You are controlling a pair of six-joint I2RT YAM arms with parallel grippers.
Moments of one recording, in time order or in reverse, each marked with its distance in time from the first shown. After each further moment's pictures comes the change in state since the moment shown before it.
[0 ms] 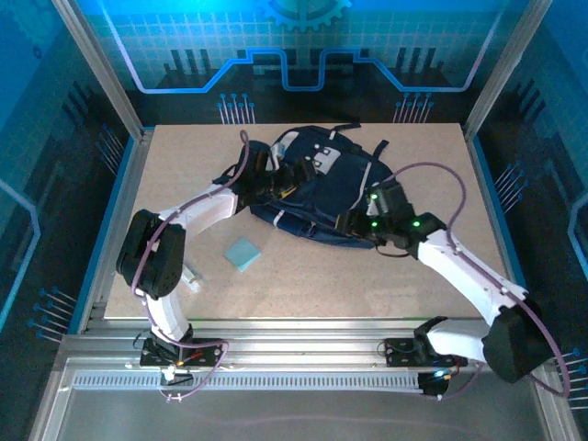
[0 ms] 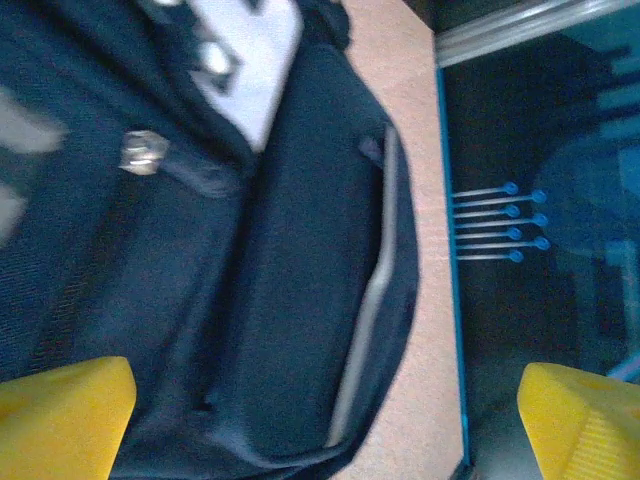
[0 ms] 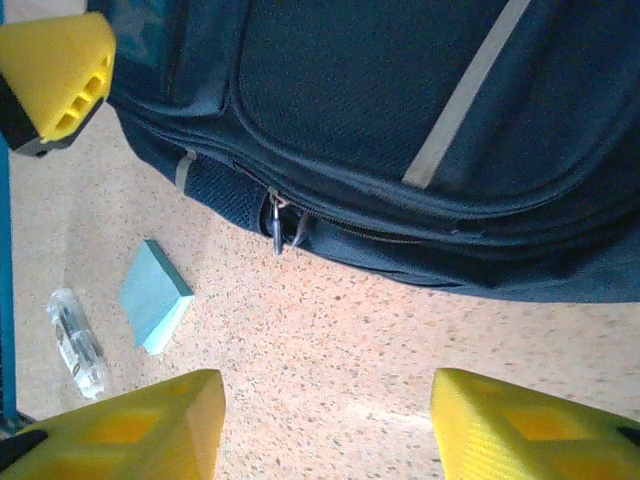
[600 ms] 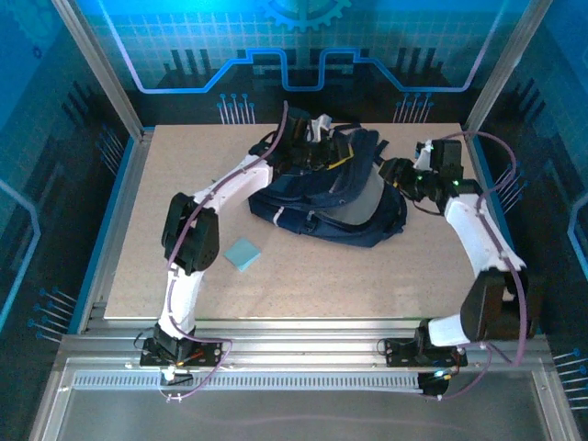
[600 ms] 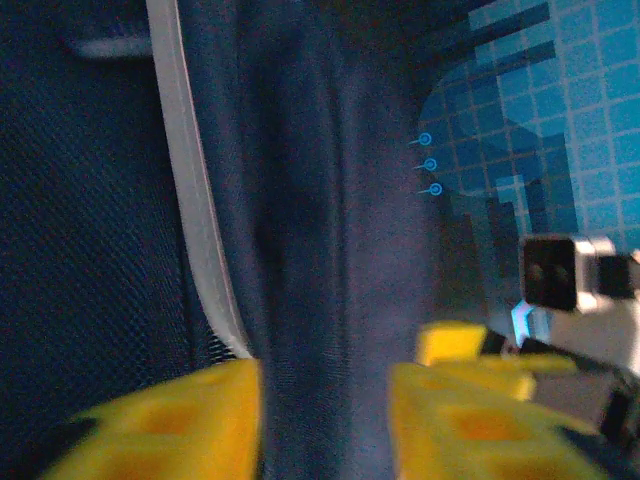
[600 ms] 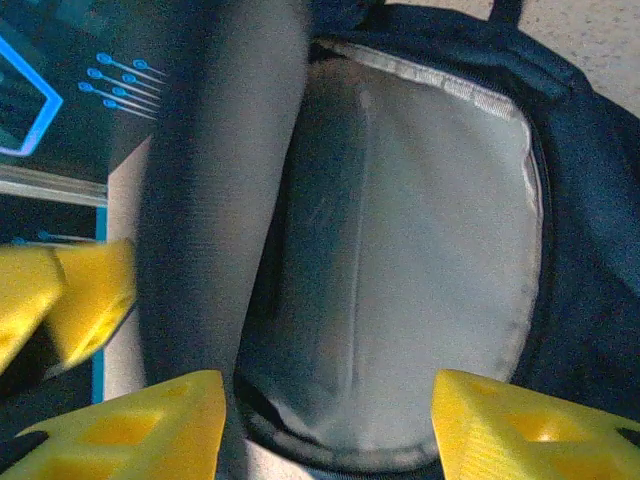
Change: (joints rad) left arm -0.117 0.350 0.675 -0.213 0.169 0.038; right arm -0.502 0.122 0.214 0.043 -0.276 -0.165
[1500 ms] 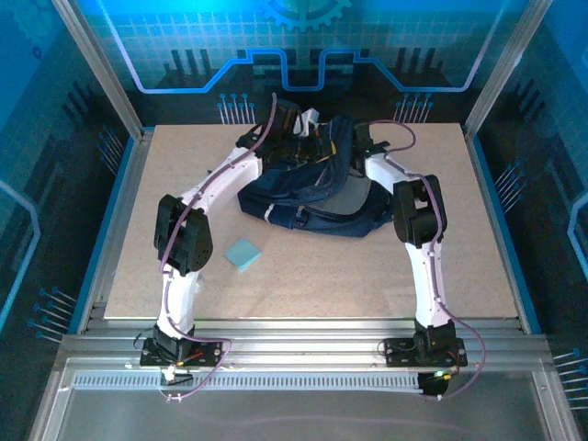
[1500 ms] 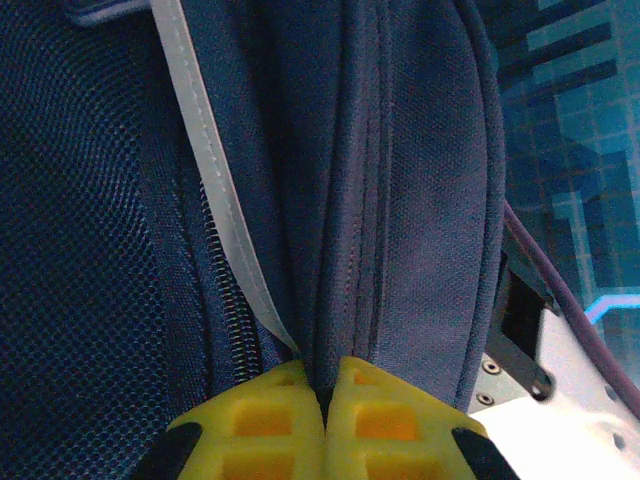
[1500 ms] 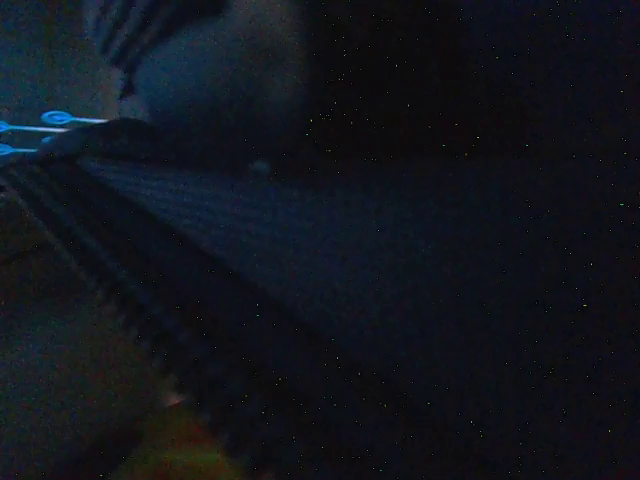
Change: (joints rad) left arm 0.047 -0.047 0.072 -0.223 -0.065 0.107; right arm 0.265 1.028 0.777 0.281 0.071 0.424
